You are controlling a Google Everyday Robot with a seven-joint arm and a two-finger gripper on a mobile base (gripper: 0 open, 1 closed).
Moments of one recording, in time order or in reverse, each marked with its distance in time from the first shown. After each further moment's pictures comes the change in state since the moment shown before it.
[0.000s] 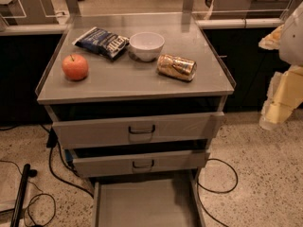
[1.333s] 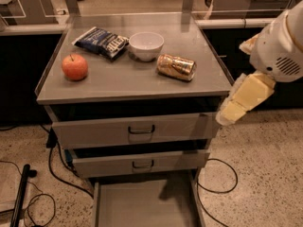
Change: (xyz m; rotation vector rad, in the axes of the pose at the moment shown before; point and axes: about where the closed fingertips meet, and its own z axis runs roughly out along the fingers) arm -0.049 0.000 0.026 0.052 -0.204 0.151
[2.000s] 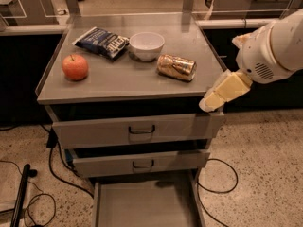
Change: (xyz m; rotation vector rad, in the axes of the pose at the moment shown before) arm -0.018 -0.038 0.034 0.139 -0.174 0.050
